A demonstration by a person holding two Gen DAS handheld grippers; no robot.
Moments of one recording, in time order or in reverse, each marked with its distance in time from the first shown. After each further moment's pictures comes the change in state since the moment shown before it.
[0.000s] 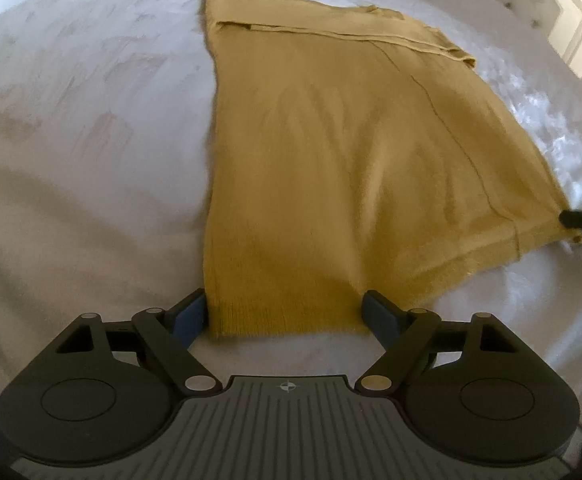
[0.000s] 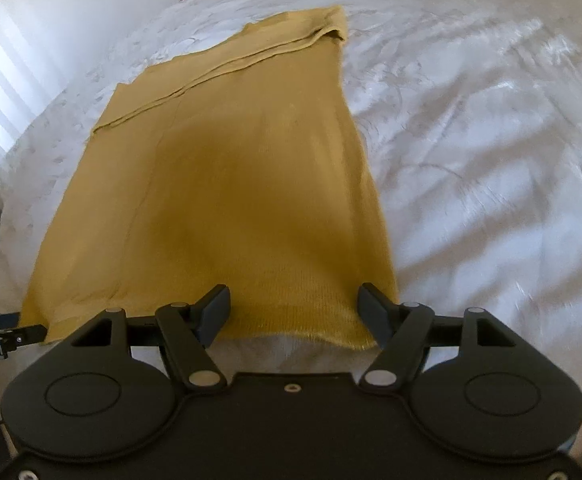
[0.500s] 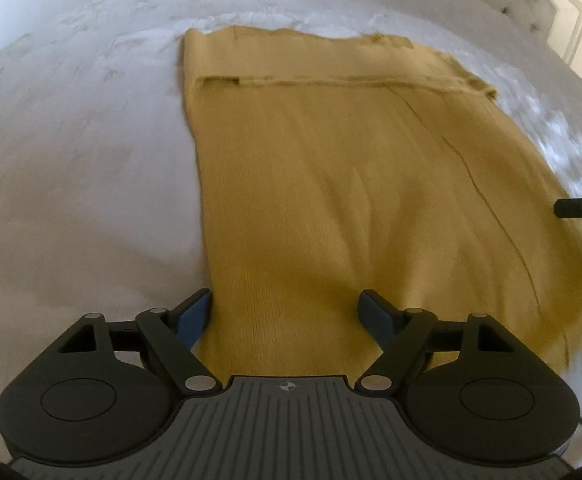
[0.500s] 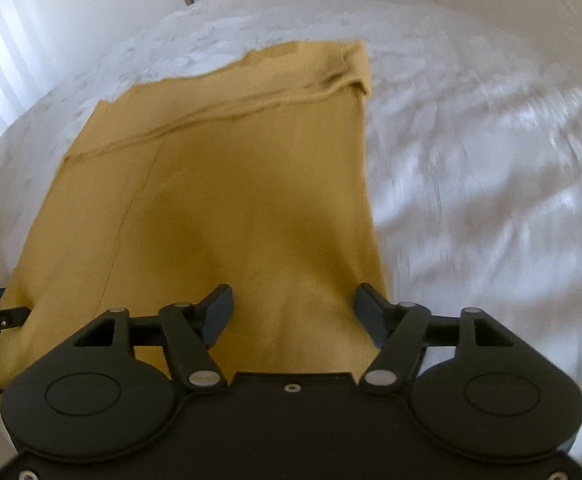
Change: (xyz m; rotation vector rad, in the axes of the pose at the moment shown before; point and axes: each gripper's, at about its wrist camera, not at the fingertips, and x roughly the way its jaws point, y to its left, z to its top) left arm 0.044 0.001 0.065 0.091 -0.072 0.038; right arm 0.049 0.015 0.063 -0.106 -0.047 -0.058
